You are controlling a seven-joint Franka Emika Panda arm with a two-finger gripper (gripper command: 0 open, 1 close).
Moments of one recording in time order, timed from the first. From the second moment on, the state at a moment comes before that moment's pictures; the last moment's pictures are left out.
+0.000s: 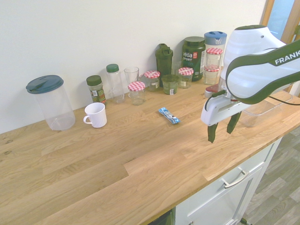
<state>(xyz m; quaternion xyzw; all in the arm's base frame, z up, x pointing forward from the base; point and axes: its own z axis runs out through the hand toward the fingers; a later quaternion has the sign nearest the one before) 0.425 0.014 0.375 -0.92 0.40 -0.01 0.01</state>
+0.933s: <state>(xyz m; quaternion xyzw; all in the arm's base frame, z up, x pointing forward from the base) 0.513 0.055 0.433 -0.92 0.39 -0.06 -0.01</state>
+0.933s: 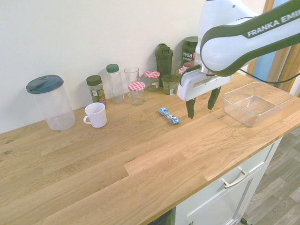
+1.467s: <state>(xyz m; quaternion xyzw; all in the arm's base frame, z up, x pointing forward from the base) 0.577 0.069 0.392 -0.92 0.38 -0.05 -0.02</state>
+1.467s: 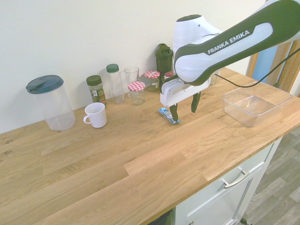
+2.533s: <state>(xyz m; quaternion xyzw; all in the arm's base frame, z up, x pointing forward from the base) 0.618 0.076 0.361 -0.91 0.40 -0.04 -0.03</state>
